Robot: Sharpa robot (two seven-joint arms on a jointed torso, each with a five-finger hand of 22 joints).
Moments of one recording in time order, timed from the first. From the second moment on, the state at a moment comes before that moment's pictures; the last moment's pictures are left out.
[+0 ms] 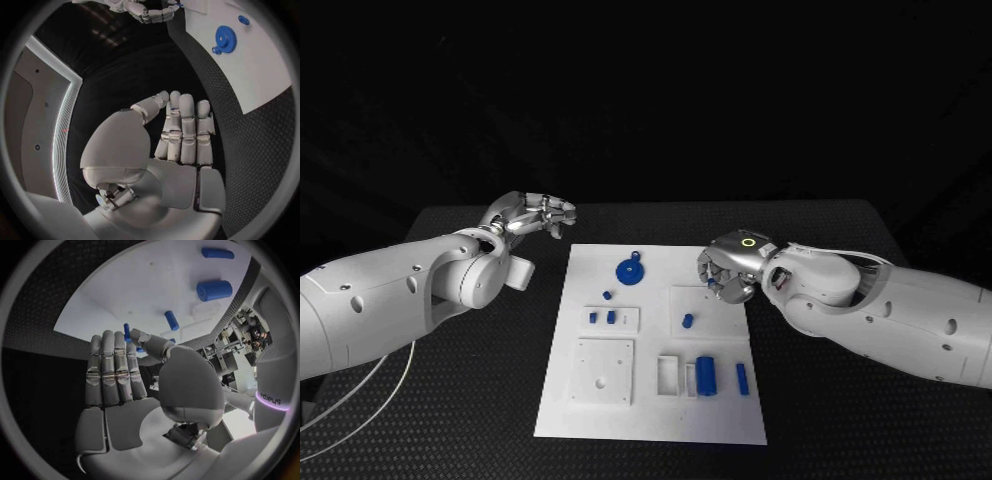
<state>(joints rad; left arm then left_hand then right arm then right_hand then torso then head) 1.26 -0.82 -0.11 1.27 -0.23 -0.30 0.30 1.20 -0.13 0.60 -0.16 0.07 0.99 0.12 0.28 0.66 1.32 0.04 0.17 0.33 1.13 -0.06 0.96 0.62 0.02 0.87 -0.11 0.72 1.31 1.19 -0.80 -0.07 1.50 -1.85 -0.24 -0.11 1.21 -0.23 0.89 -0.22 0.05 1.06 0.09 0.41 0.46 1.34 0.05 0.20 0.17 1.14 0.02 0.54 0.64 0.27 0.96 0.15 0.34 1.18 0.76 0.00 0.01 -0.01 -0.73</state>
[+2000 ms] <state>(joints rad) 1.26 -0.73 -0.11 1.17 -0.22 -0.31 0.30 1.20 -0.13 0.60 -0.16 0.07 0.99 0.12 0.28 0.66 1.32 0.04 0.17 0.33 1.13 -0.06 0.96 0.62 0.02 0.87 -0.11 0.72 1.31 1.03 -0.51 -0.09 1.49 -1.80 -0.26 -0.04 1.21 -0.22 0.88 -0.22 0.05 1.06 0.09 0.40 0.47 1.34 0.05 0.18 0.17 1.14 0.02 0.54 0.65 0.27 0.96 0.15 0.34 1.18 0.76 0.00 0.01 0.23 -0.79</state>
